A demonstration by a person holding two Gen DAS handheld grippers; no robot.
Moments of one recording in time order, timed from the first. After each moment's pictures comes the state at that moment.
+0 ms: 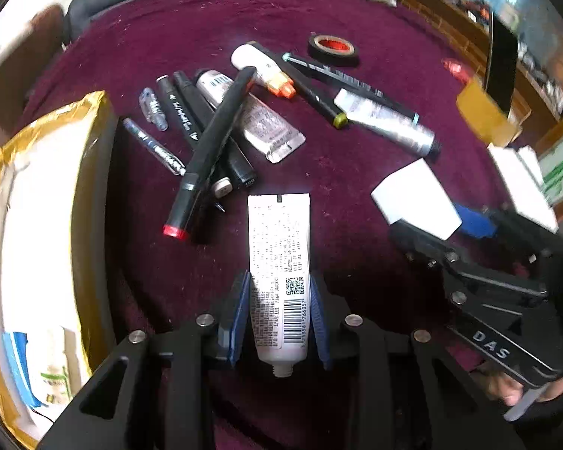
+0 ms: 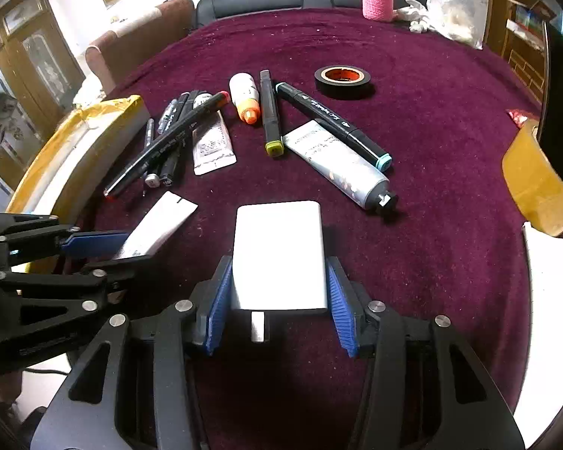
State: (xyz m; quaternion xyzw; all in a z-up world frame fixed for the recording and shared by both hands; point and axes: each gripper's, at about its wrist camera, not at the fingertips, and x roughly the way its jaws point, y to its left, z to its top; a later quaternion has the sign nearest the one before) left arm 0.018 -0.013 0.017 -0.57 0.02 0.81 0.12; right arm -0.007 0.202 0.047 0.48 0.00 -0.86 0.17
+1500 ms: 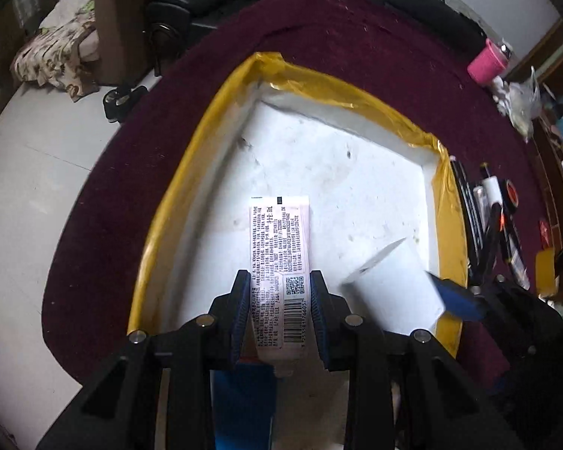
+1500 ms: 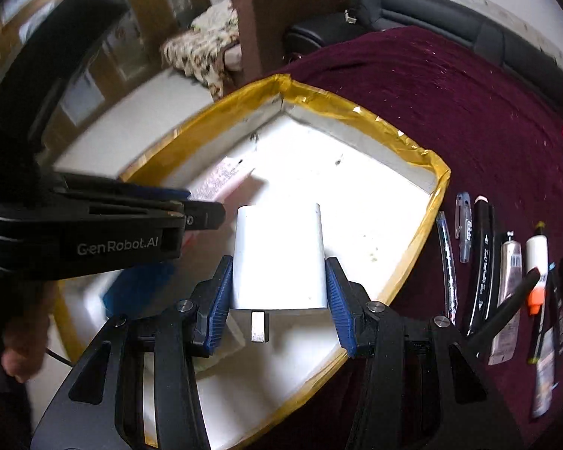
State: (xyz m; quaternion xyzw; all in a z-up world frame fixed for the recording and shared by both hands) left arm -0.014 -0.238 0.012 -0.57 -0.15 0.81 -0.05; right arm -0.028 -0.068 0.075 0.47 0.17 -0.78 0.38
